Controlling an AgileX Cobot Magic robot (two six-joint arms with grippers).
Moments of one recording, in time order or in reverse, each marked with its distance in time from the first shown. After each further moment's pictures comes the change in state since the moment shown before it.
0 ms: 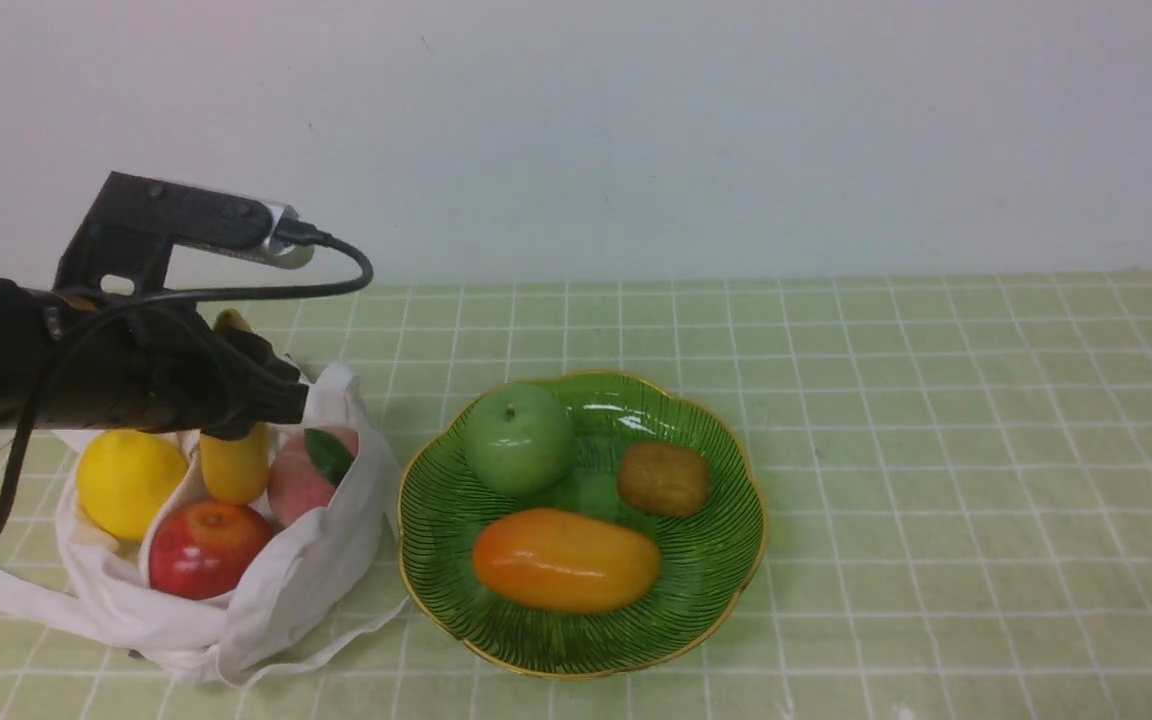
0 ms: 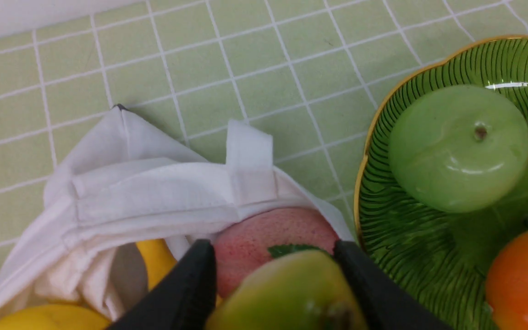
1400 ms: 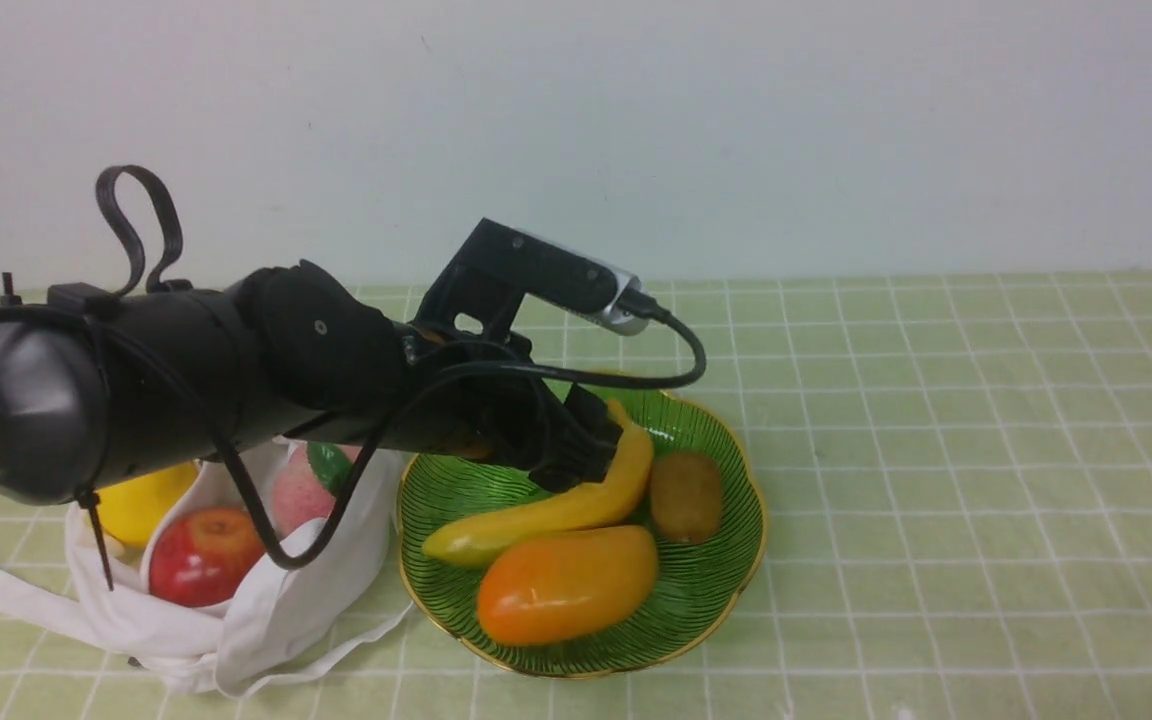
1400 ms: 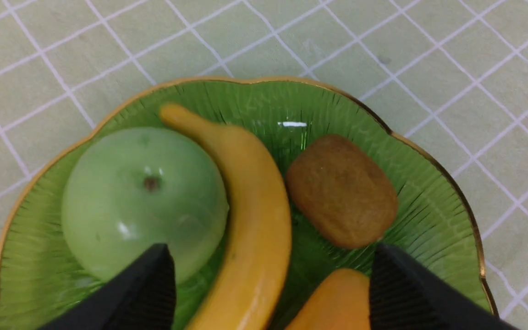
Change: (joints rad) right arm 0.000 0.000 0.000 0.000 0.000 0.000; left arm -0.404 0.251 -0.147 -0.251 -0.117 0.160
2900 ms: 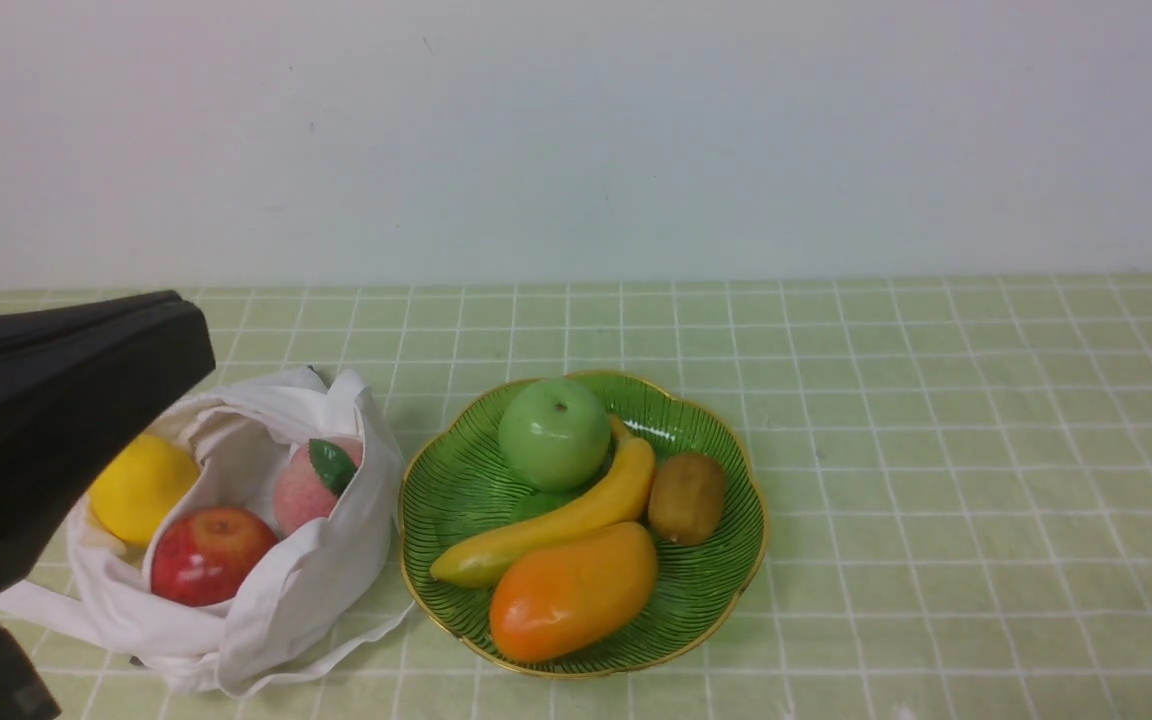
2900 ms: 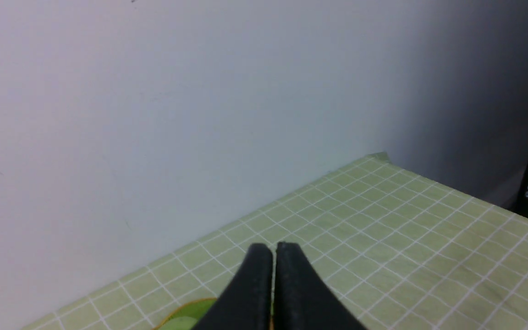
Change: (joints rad) right arm 0.000 0.000 0.000 0.000 0.000 0.000; left arm -0.001 -1.102 0.308 0.137 0.096 -0.171
